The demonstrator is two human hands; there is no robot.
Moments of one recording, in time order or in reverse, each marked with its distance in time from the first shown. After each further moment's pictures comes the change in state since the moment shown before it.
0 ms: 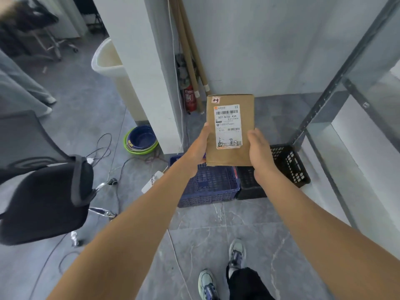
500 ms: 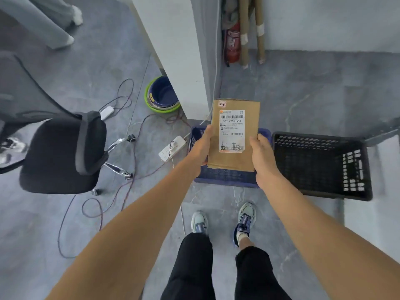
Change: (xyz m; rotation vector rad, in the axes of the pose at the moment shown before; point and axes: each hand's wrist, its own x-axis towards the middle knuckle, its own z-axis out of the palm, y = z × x) left_hand 0.214 -0.080 -0.077 -0.161 0.298 -0.420; right_hand 0.205 0.116 0.130 -0.103 -0.221 0.352
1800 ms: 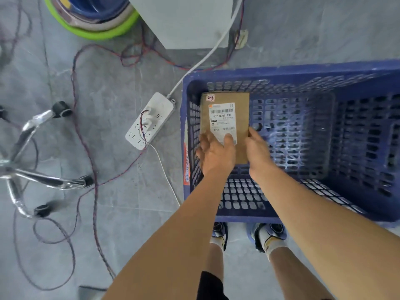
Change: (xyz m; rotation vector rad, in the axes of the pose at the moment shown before) left_hand 0.532 -0.215 -0.008 0.685 0.064 -0.152; right_hand 0.435 0.330 0.225 0.052 0.012 0.493
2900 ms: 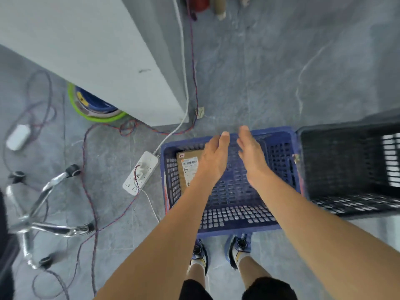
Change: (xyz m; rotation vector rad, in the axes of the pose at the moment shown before) left_hand -0.176 0.182 -0.082 -0.302 -0.127 0.330; right_hand -0.152 -0.168 -0.105 0.131 -0.008 -0.335
